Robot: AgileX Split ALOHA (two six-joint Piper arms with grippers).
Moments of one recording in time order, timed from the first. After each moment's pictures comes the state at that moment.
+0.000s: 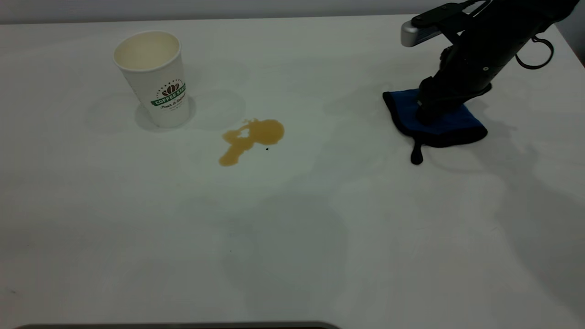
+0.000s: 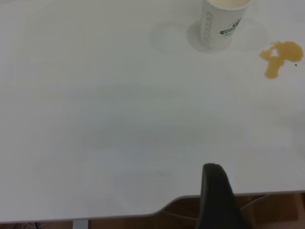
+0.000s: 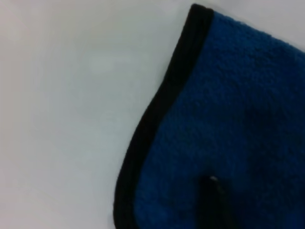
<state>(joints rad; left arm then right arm) -0.01 -0.02 -0.49 -0.04 1.11 0.01 0.18 2.48 -1.45 0.45 0.27 -0.82</state>
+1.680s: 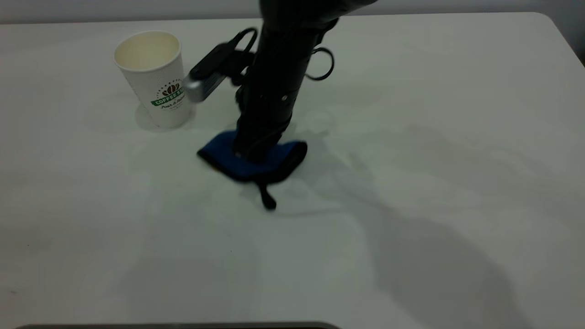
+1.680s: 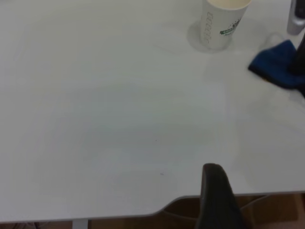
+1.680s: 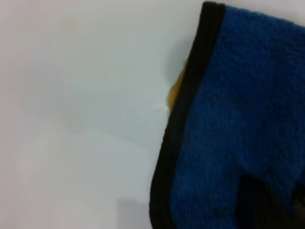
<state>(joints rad) -0.01 -0.02 -0.49 -0.04 1.11 0.01 0.69 2.71 -2.01 0.32 0.71 -0.69</state>
